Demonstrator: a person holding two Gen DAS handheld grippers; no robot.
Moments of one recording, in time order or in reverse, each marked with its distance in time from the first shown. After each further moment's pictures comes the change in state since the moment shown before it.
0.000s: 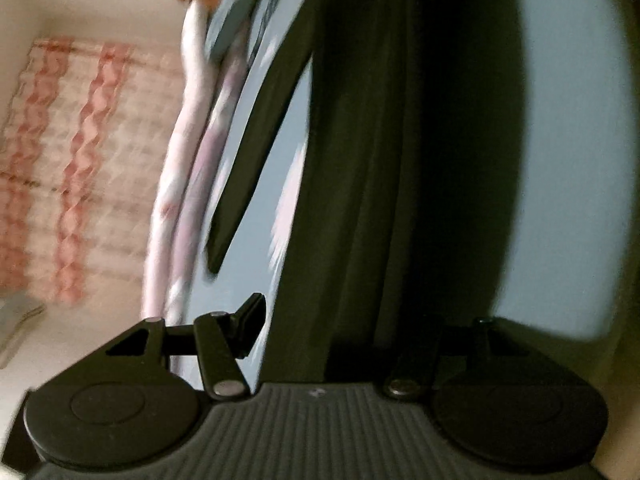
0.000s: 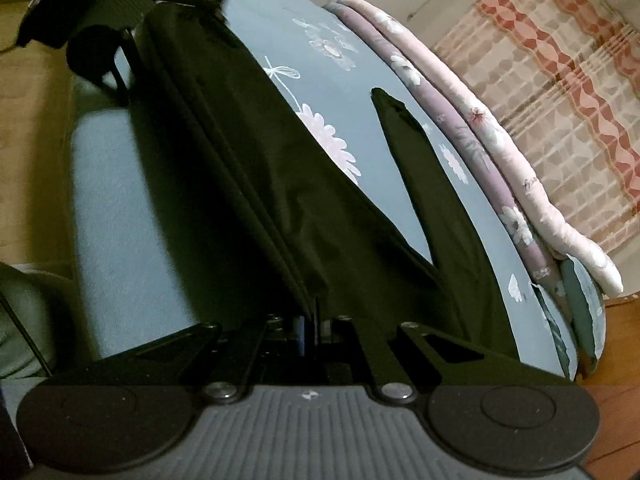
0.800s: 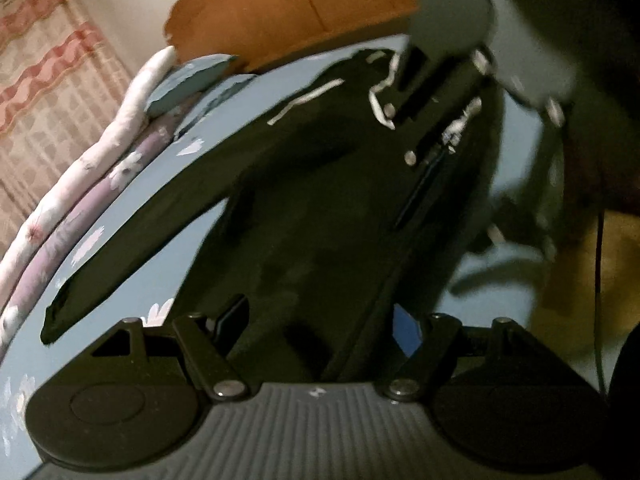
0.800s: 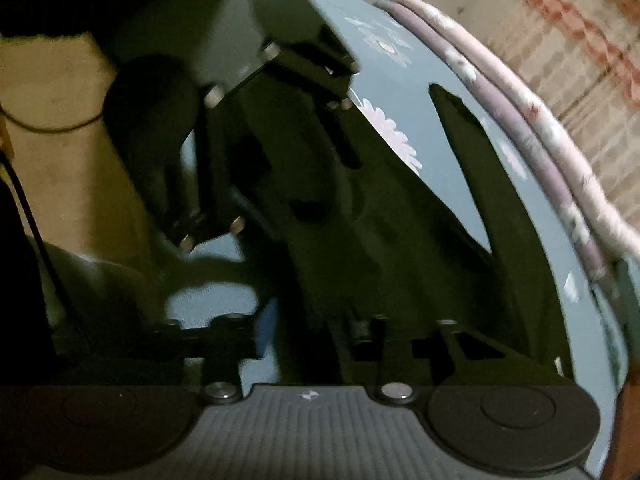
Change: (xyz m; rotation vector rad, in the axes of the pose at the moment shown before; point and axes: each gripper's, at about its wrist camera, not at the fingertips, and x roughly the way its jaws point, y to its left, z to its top) left arm -0.043 0.029 0.093 -0.436 -0.403 -0.512; right arm -0.016 0.013 -0.013 -0.039 0.006 0.191
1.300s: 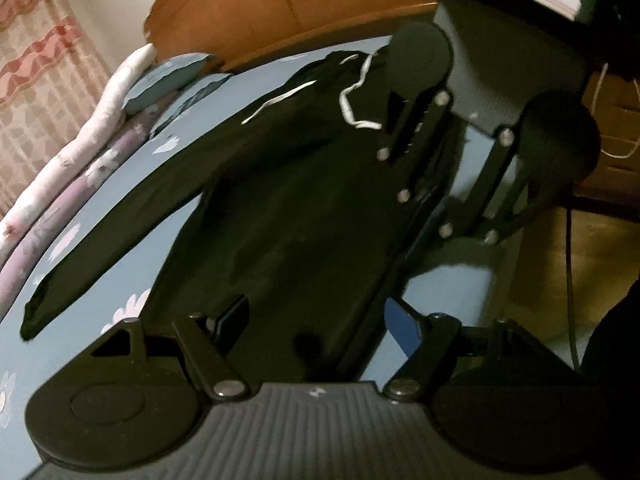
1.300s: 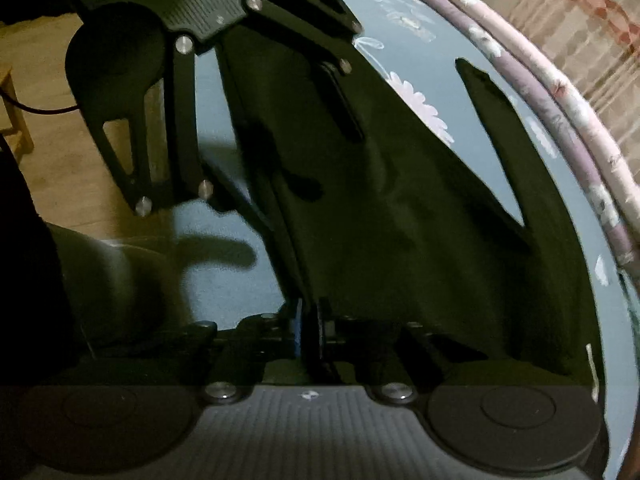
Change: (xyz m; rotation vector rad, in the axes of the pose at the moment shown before) left arm -0.008 -0.009 -0.005 0.041 0.002 -0.098; right arm 0.012 -0.004 -0.001 0.040 0.064 0.099
